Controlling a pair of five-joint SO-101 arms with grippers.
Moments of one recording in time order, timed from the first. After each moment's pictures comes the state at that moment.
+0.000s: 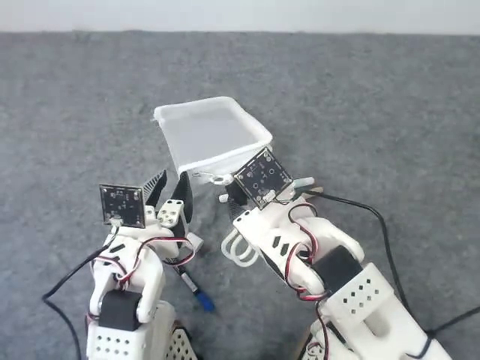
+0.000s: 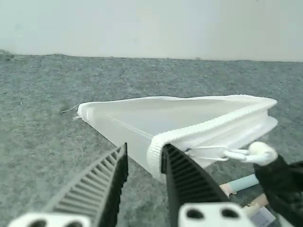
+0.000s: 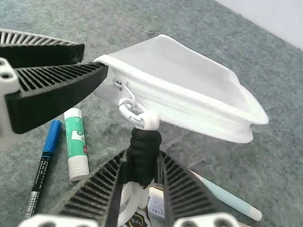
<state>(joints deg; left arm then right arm) 1.8 -103.3 88.0 50.1 10.7 -40.8 -59.0 58.2 44.9 6.5</state>
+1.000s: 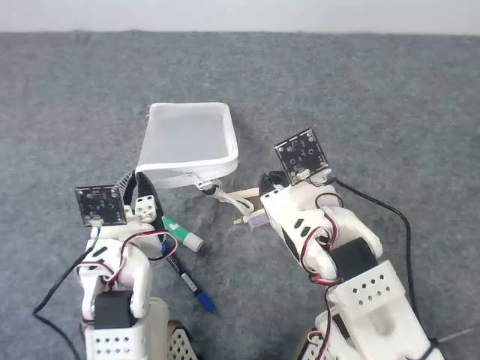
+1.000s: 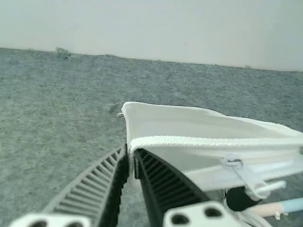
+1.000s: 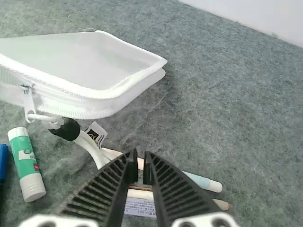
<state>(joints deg) -9.1 -103.3 88.0 50.2 8.8 -28.7 -59.0 58.1 44.9 3.5</state>
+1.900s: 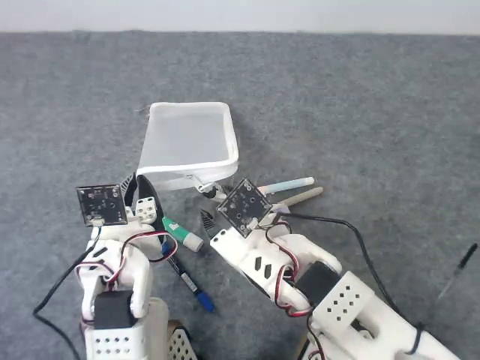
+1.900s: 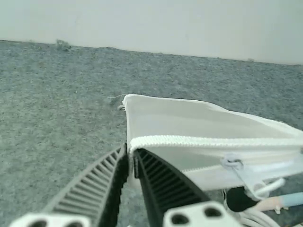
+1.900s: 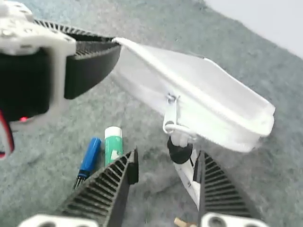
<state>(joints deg) -9.2 -103.3 88.0 51.7 8.8 -50.4 -59.0 71.2 23.8 3.3</state>
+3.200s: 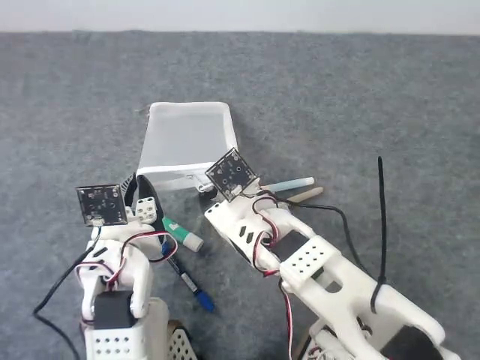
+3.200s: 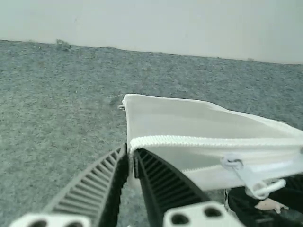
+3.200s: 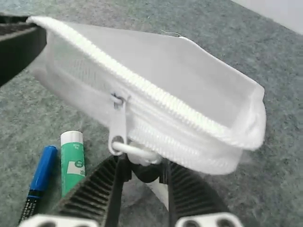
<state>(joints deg) -9.1 -103.3 88.0 51.7 8.8 -44.6 -29.3 64.3 6.3 3.3</state>
